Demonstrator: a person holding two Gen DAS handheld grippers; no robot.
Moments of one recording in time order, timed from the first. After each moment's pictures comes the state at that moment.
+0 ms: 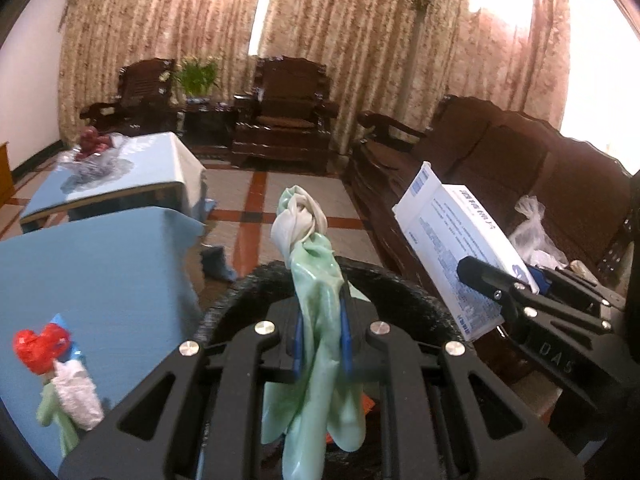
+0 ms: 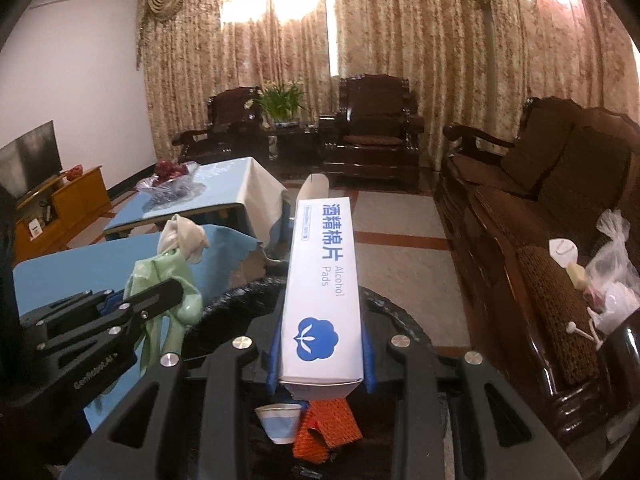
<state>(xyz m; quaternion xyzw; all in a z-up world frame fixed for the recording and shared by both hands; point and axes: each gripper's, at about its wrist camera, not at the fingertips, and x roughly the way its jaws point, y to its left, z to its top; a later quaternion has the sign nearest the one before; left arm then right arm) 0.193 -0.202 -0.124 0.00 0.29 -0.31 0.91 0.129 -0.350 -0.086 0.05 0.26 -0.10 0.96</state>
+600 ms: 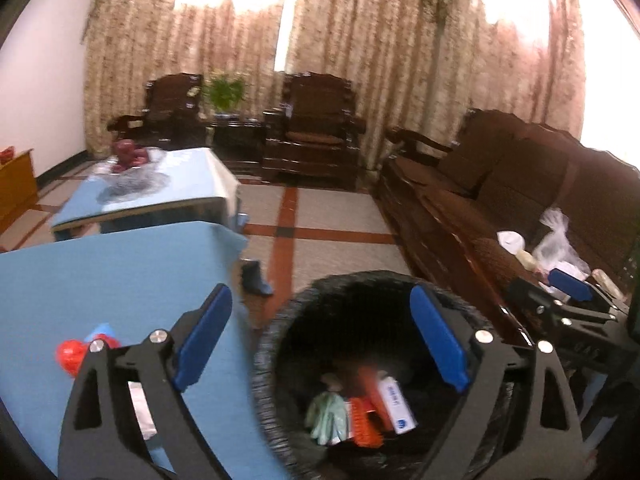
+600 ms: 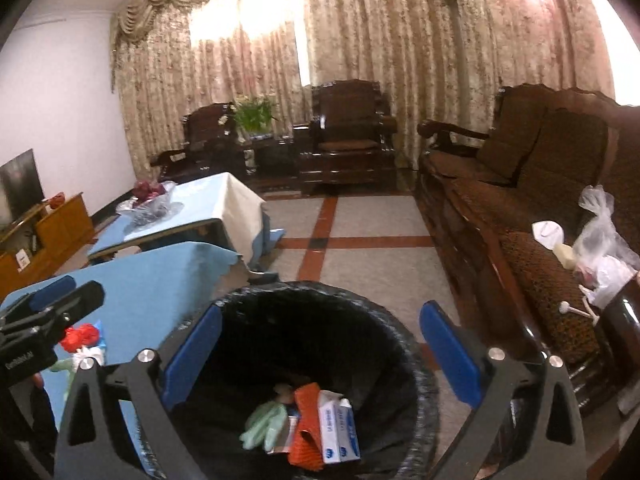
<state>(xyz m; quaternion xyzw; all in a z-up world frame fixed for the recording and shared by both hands) 0.193 -0.133 -0.102 0.00 0.26 -0.24 0.94 0.120 -0.359 -0.091 0.08 0.24 -0.13 0.96</state>
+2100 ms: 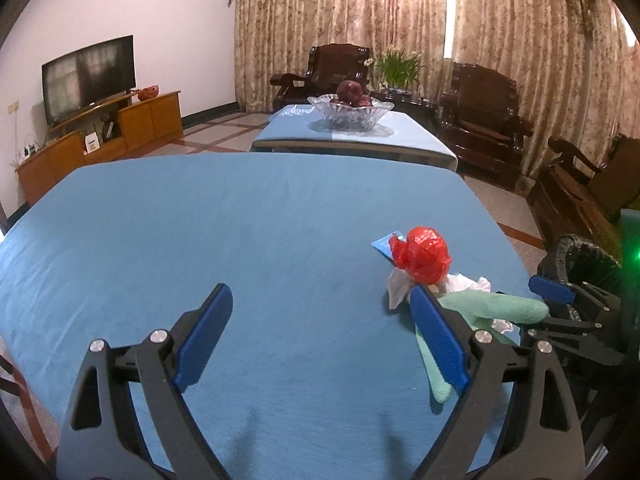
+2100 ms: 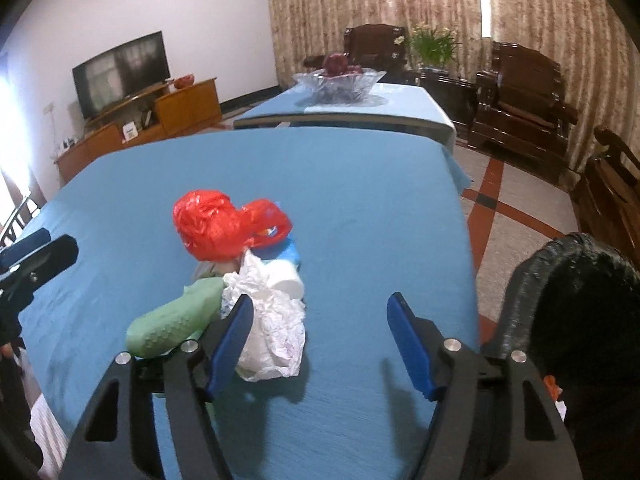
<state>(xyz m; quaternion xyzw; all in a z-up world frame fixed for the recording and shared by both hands) 0.180 0.147 -0.166 -0.03 0.31 0.03 0.95 0.230 -0.077 -0.213 -0.02 0.36 0.12 0.93</state>
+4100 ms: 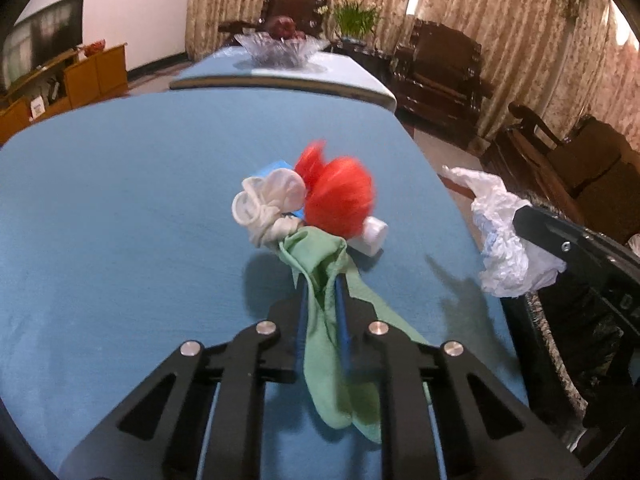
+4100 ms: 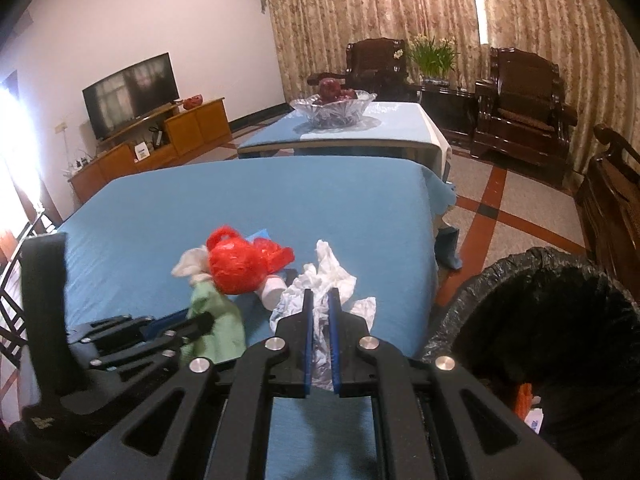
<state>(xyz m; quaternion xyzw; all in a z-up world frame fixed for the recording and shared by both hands) 0.210 0.053 -0.214 -0.06 0.39 -0.07 0.92 0.206 -0.125 -0.175 0.01 0.33 0.14 0.93</state>
